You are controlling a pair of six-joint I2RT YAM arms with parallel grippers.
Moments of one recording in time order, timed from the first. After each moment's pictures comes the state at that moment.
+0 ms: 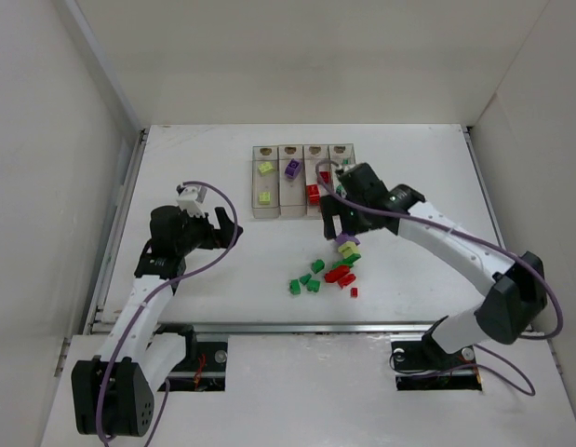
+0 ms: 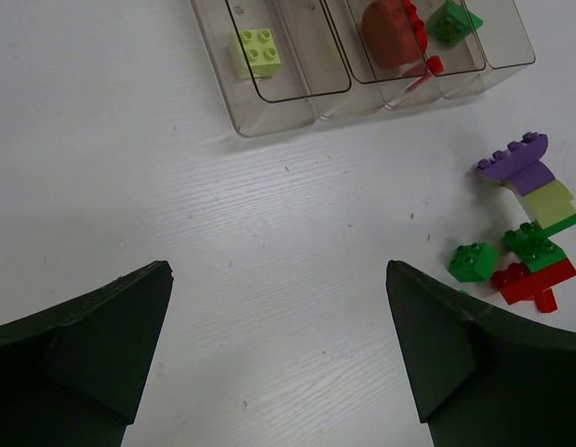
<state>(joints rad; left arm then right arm) -0.06 0.90 0.52 -0.10 0.43 -0.23 0.65 1.49 1.32 -0.76 0.11 0.36</state>
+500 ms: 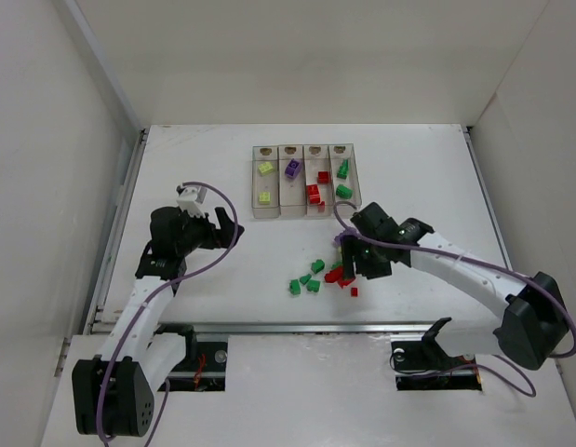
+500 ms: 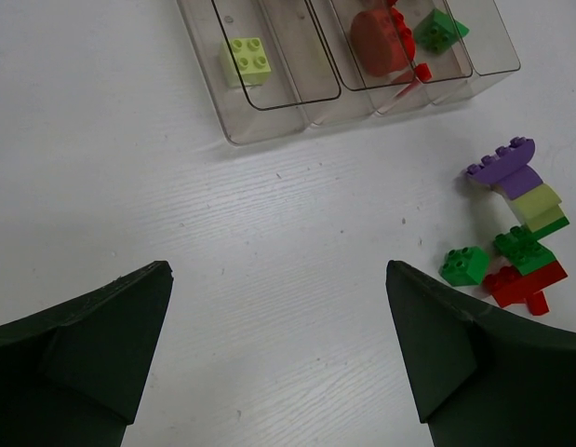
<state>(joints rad) -0.06 0.90 0.50 -0.05 0.44 -0.24 0.69 1.29 0.92 -0.83 -0.02 0.59</state>
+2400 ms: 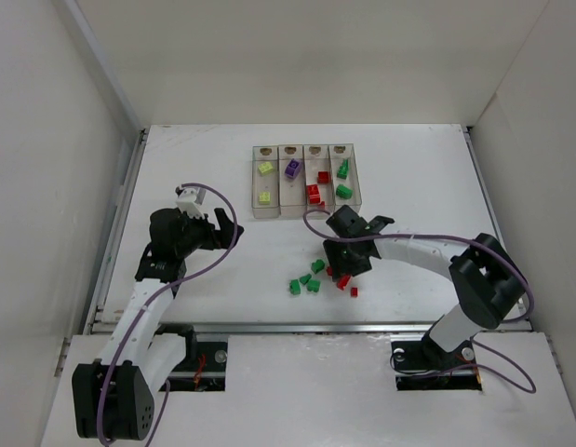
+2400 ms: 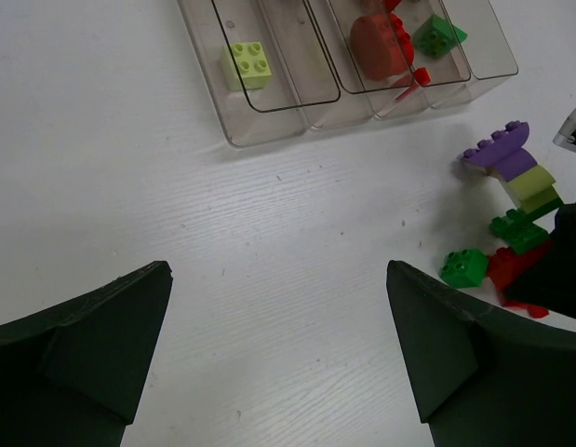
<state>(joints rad) -0.06 0.88 0.49 -0.04 0.44 -0.25 0.73 1.59 0.96 -0.64 0.02 0.46</state>
